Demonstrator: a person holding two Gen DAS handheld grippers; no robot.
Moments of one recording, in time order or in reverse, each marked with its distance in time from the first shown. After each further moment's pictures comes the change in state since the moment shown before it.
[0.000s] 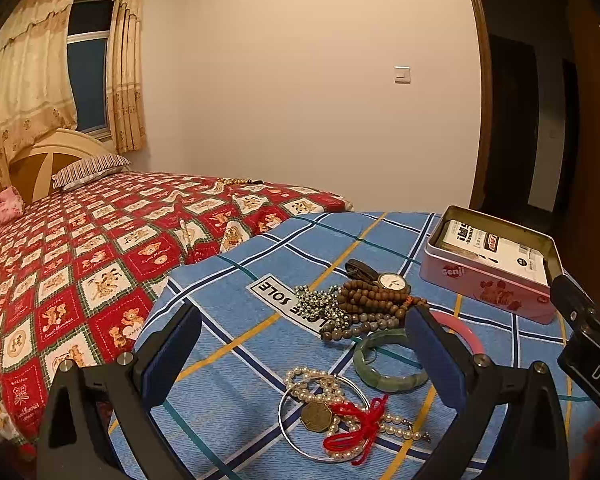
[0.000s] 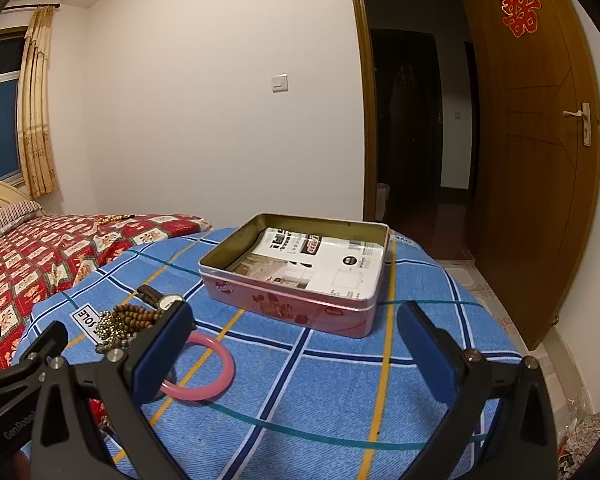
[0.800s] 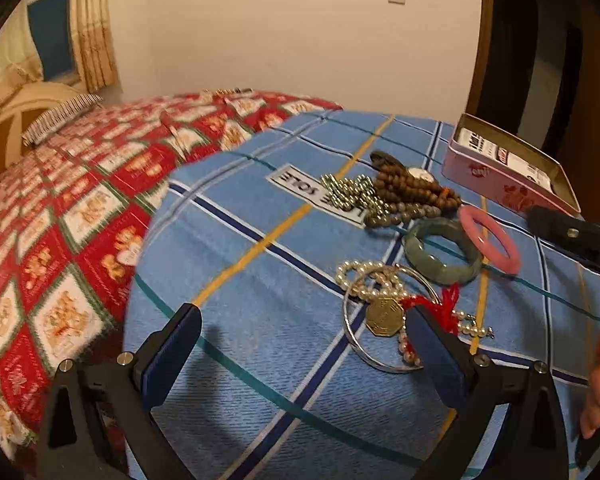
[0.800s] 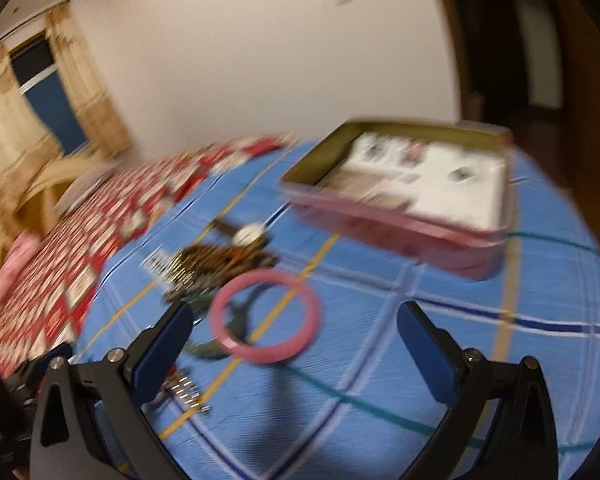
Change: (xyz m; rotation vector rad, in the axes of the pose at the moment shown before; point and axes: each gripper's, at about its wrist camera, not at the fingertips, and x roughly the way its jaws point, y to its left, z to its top) left arm 0.030 0.047 -0.034 0.024 0.340 -0.104; right arm 0.063 0.010 -0.009 0.046 0.370 0.434
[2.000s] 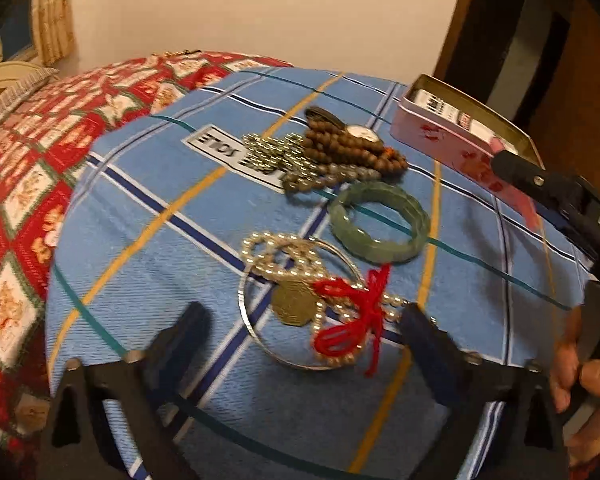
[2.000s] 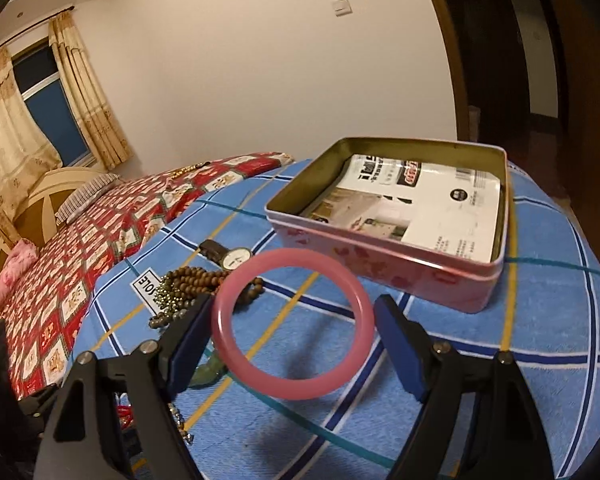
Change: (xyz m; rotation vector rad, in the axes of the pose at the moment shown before) left arm 0.022 -0.038 0.007 0.015 0.143 -0.114; right arm 0.000 -0.015 0.008 0.009 -0.091 -0.038
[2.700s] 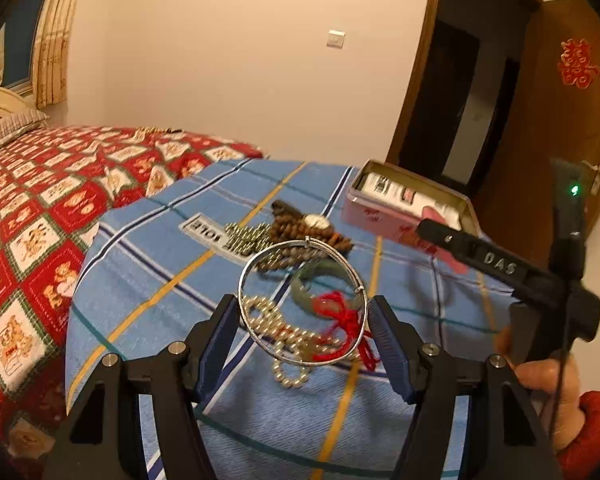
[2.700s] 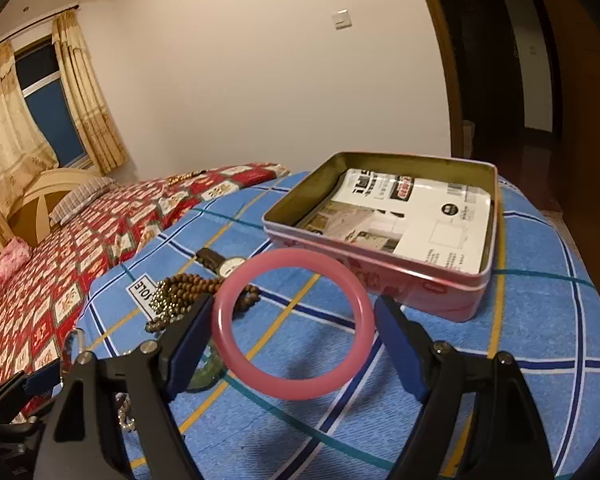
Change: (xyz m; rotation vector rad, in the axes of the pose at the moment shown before) left arm -0.062 0.005 -0.006 0.034 -0.319 -0.161; right arm -0.008 0.006 -0.002 -0.028 -0.053 -0.040
